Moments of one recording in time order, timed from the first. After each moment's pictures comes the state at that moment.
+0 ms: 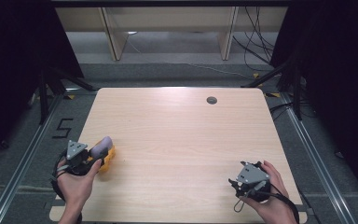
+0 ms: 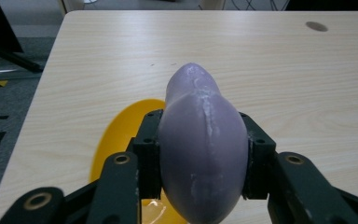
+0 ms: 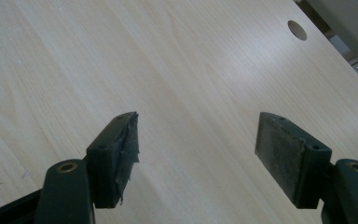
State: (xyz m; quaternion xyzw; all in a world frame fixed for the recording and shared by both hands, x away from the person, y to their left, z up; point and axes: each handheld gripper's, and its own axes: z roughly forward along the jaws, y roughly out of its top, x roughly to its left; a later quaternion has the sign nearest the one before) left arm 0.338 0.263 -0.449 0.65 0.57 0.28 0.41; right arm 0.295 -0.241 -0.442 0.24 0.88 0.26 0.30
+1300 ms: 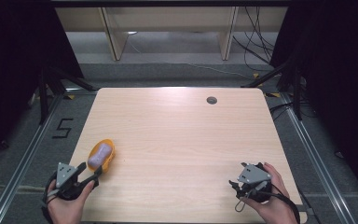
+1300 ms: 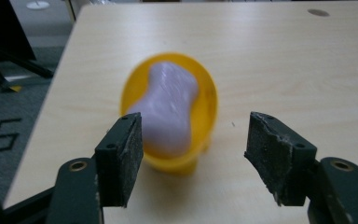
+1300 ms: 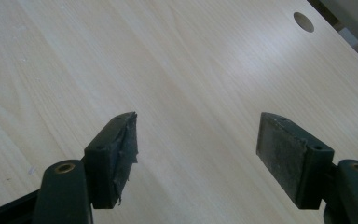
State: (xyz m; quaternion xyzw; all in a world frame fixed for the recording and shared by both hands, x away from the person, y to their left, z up) left arm 0.281 0.281 -0.485 0.65 0.55 0.30 0.43; right arm 0.295 -0.246 -0.446 0.25 0.88 0.27 0.29
